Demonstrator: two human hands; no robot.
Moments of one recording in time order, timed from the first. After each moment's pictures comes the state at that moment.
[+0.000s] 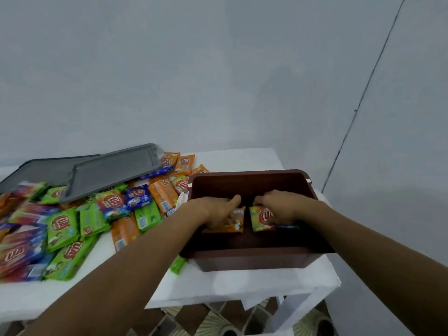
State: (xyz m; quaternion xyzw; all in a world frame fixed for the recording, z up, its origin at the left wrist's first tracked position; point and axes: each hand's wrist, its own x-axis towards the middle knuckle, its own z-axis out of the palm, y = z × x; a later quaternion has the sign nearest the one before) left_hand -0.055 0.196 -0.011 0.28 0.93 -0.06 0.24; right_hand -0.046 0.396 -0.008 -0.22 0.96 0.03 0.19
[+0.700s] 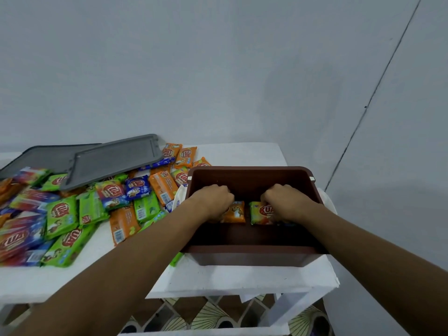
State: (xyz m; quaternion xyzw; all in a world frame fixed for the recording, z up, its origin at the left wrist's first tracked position) left_hand -0.062 0.198 -0.018 0.31 0.93 -0.15 0.13; right_hand -0.054 0.402 -0.027 -0.20 0.97 0.06 0.12
